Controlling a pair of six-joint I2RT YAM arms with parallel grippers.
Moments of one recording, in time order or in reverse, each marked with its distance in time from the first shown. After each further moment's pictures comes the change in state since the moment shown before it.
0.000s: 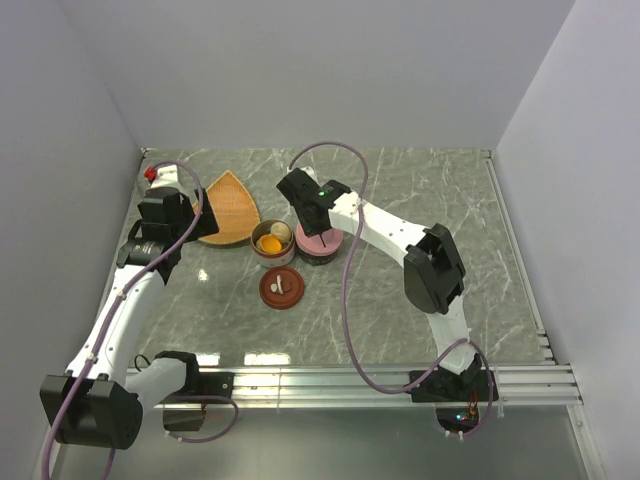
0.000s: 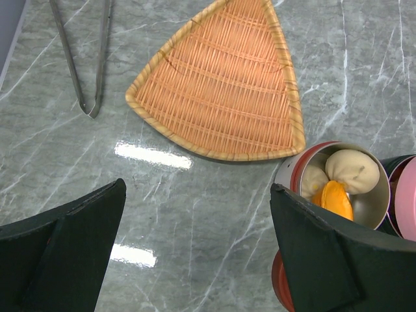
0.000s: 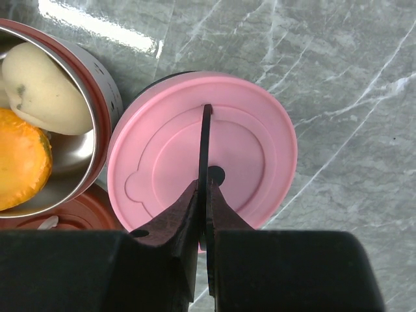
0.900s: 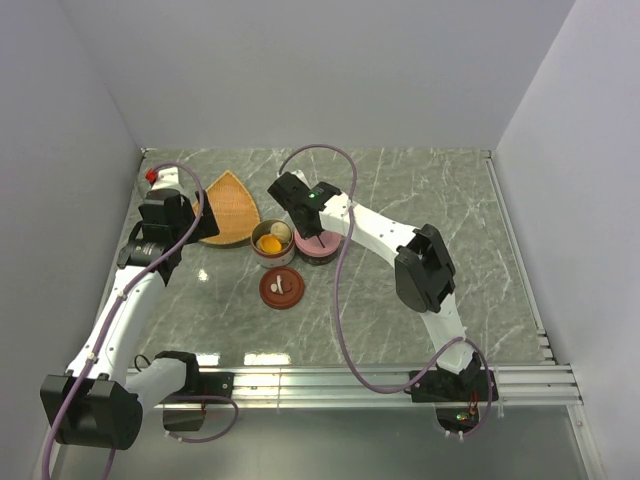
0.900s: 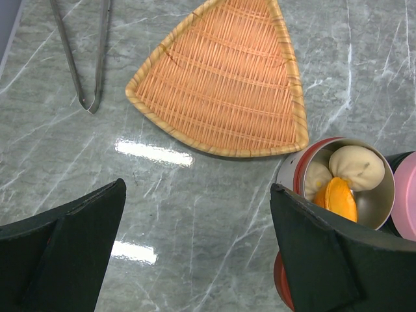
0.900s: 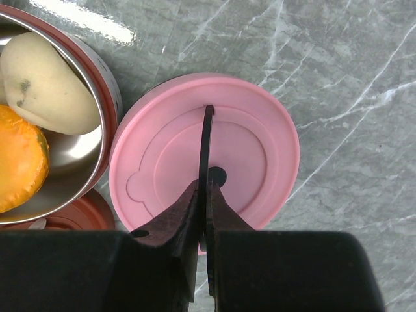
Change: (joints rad) left arm 0.000 -0.004 -0.015 0.001 0.000 0.000; right arm 0.030 0.061 0.077 -0.051 0.042 -0.053
